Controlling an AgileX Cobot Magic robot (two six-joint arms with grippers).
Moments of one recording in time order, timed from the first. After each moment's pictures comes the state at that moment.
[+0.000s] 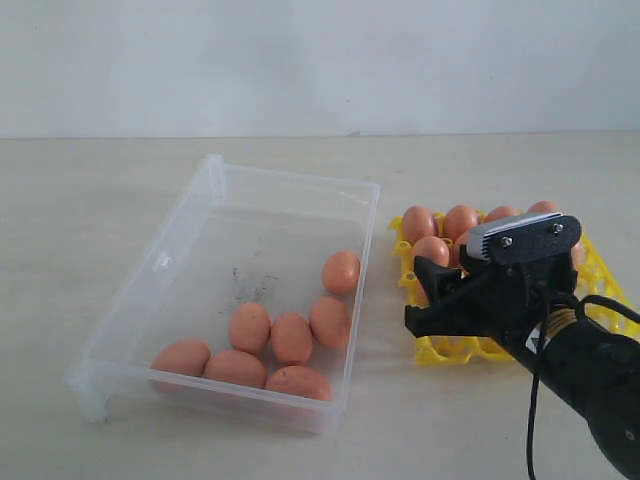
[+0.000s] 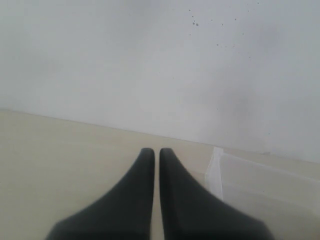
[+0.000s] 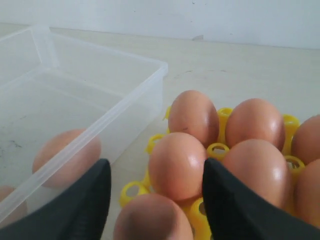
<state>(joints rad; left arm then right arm) 0.05 0.00 0.00 -0.09 0.07 -0.11 0.52 1.92 -0.35 0.09 -1.21 0.07</state>
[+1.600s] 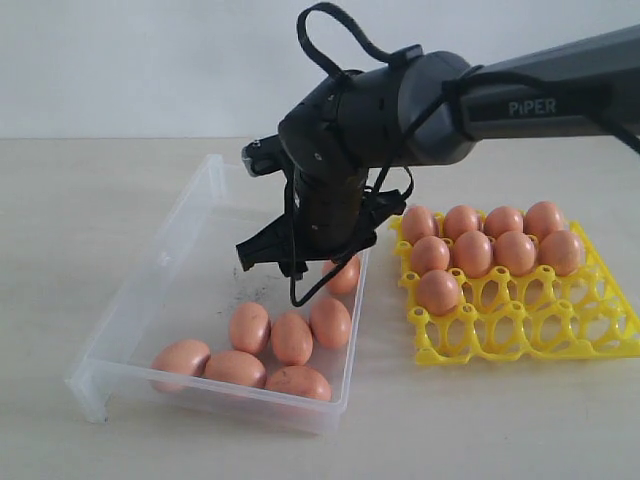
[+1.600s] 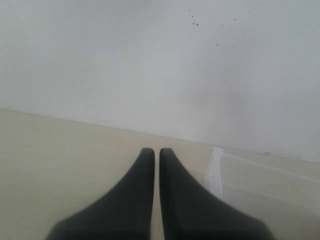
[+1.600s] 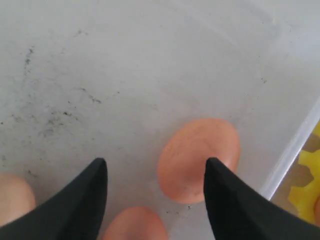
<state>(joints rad) 0.05 0.00 0.00 -0.09 0.07 -0.11 0.77 2.07 -1.51 -0.28 0.76 0.50</state>
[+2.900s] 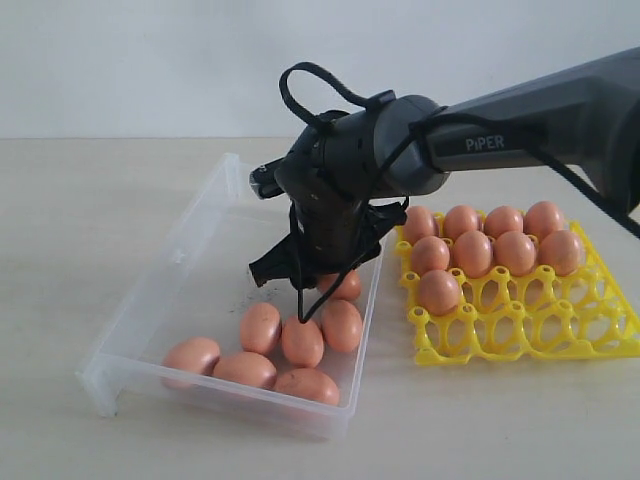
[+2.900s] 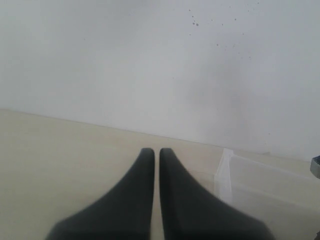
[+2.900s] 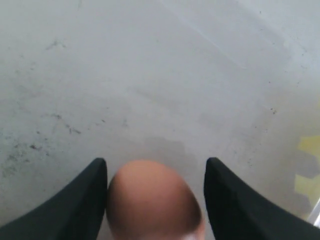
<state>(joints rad) 0.05 0.00 0.00 -0.09 0.07 -0.11 0.77 2.16 -1.51 -0.43 0.72 0.60</state>
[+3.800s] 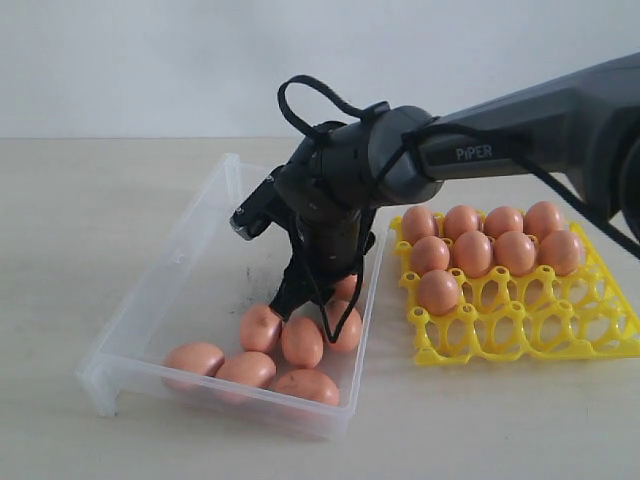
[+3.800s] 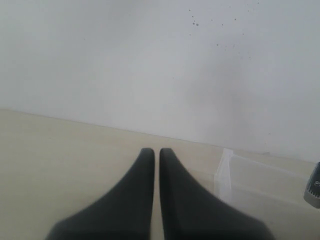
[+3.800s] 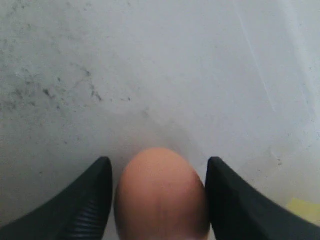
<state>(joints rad) 0.05 0.00 0.00 -0.09 0.07 -0.11 0.77 2.19 -1.51 -0.43 0.71 0.13</state>
